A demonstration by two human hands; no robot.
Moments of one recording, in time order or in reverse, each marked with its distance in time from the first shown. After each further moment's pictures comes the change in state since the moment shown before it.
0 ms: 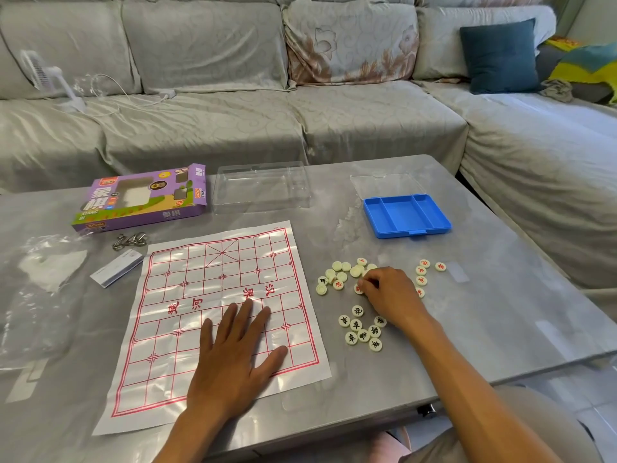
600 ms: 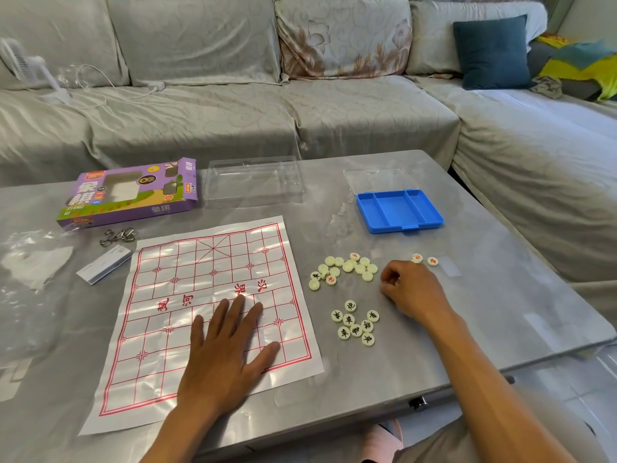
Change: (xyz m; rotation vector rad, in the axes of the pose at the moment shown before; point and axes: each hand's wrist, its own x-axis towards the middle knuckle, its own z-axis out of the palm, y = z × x) left_hand 0.002 -0.003 0.004 -0.001 0.008 0.025; right_hand -0.005 0.036 -0.025 -0.069 -0.001 0.098
